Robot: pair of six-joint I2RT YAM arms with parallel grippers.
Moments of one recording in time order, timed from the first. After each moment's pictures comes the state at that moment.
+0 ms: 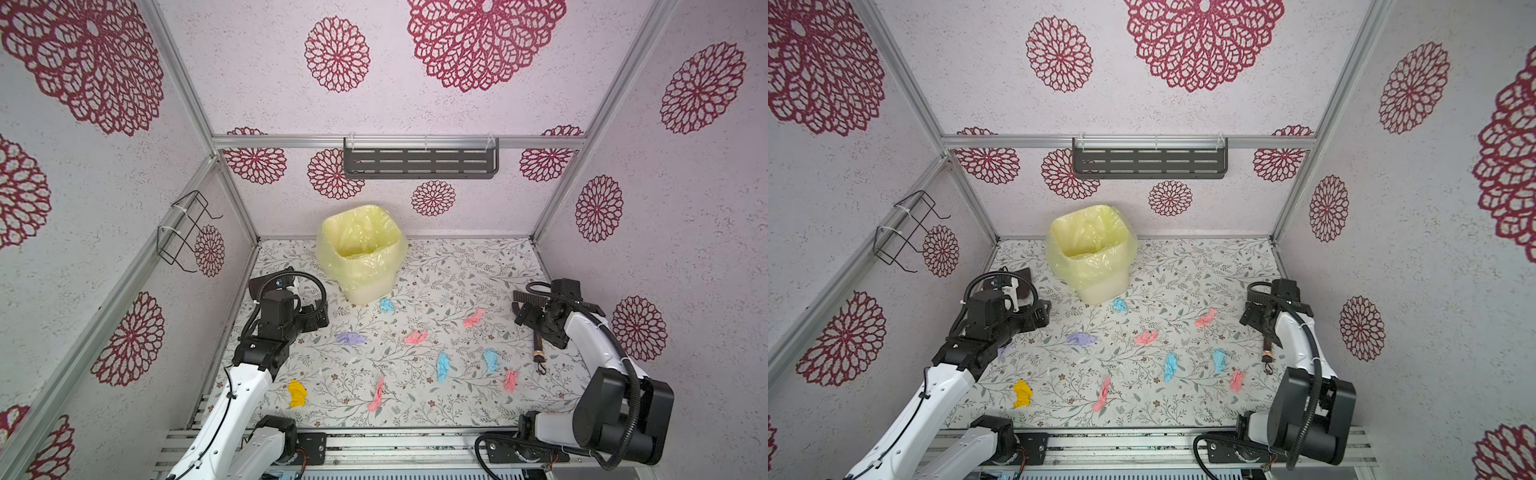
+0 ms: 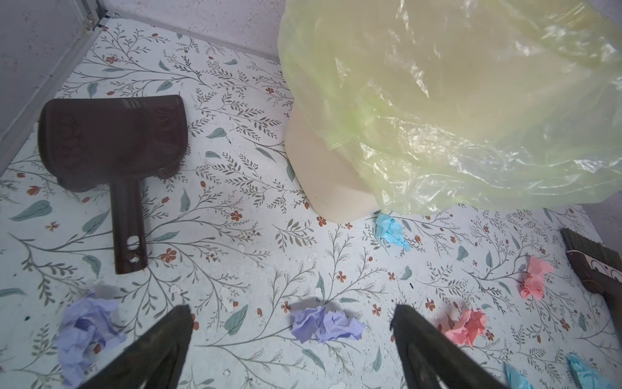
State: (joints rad) left arm -0.16 0.91 0.74 -0.44 0.01 -0.33; right arm -0.27 1.33 0.91 -0.73 0.02 0.34
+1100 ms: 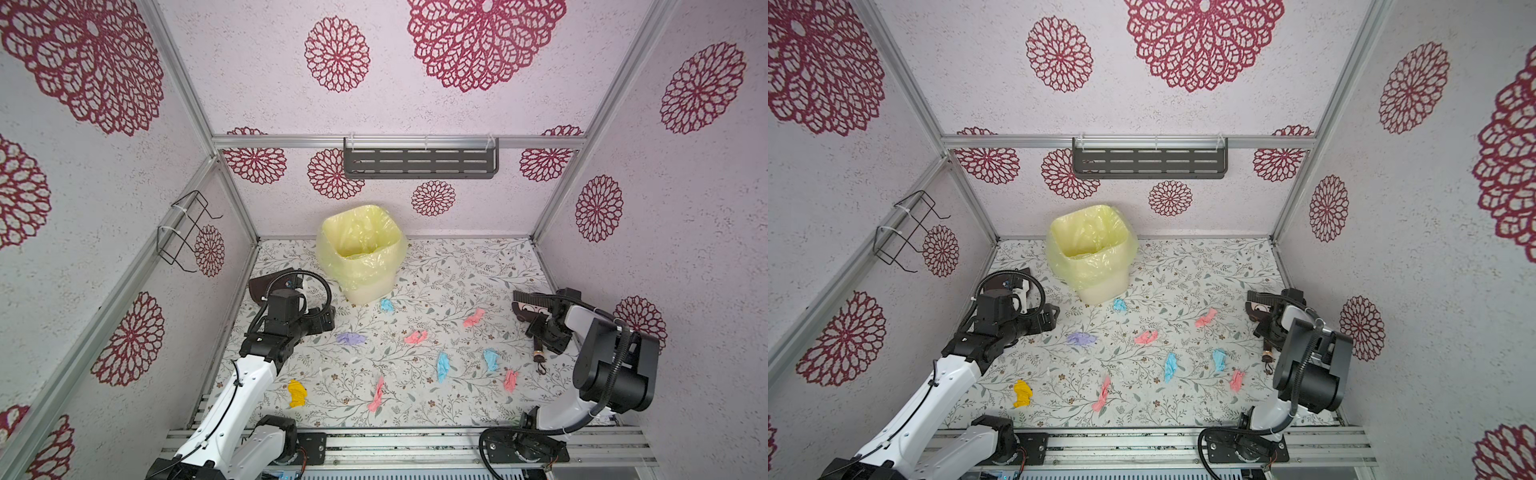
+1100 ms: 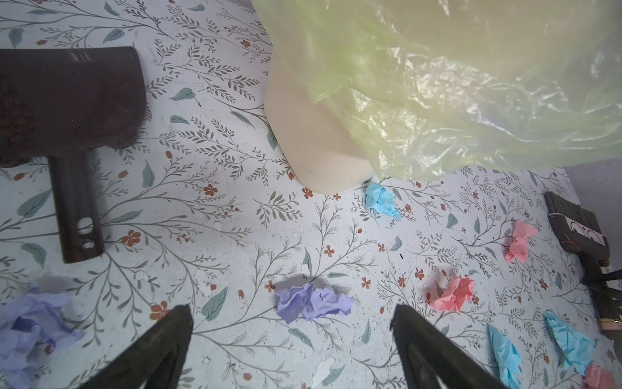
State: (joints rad) left arm -0.17 0.99 0.73 -0.44 0.10 -0.32; right arm -0.37 1.64 0.91 -0.58 0.03 0.26
